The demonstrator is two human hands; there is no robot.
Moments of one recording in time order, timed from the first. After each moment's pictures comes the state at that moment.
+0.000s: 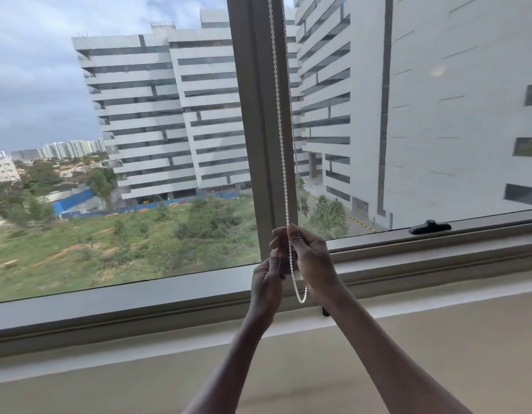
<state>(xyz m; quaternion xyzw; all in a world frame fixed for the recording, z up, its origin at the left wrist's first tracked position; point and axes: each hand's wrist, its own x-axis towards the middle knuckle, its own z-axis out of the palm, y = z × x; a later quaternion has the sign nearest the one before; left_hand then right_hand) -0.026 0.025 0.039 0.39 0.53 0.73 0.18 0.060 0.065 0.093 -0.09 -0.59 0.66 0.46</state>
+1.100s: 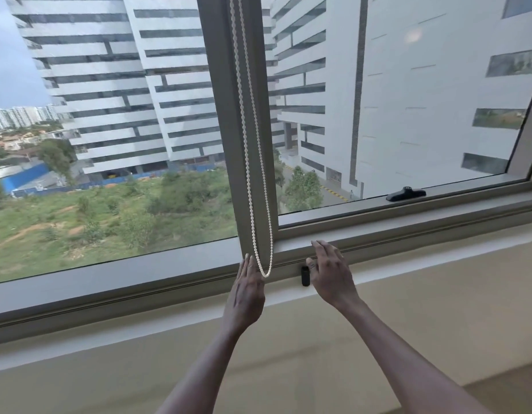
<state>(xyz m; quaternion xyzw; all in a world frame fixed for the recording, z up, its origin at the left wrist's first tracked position) -0.085 0.052 -0.089 0.55 0.76 0.36 -0.02 0.094 0.166 -0.059 -0.39 -0.85 0.09 0.36</state>
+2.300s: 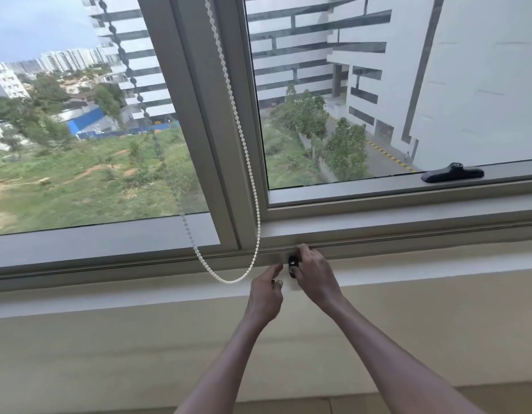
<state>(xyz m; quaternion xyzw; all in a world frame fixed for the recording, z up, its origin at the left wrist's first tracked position) -0.021 0.145 -0.153 0.39 0.80 0.42 0.15 0.073 0.252 -0.127 -0.28 -0.88 0.26 0.29</state>
